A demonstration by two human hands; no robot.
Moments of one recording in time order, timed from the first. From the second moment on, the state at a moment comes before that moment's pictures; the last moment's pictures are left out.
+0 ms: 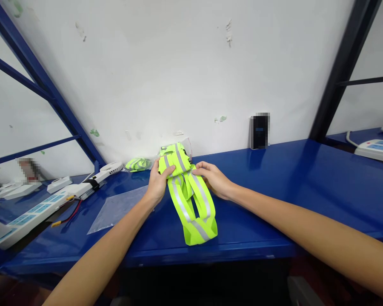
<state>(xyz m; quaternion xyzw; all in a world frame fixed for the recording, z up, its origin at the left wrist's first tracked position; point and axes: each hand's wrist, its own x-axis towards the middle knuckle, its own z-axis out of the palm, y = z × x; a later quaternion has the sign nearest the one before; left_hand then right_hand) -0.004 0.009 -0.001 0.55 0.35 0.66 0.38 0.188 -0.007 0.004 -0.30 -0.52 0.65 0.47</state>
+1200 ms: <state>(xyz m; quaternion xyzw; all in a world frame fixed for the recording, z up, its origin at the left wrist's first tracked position) -0.001 0.009 -0.009 0.49 0.34 0.67 0.44 0.182 -0.015 0.003 -0.35 -0.63 0.45 0.53</state>
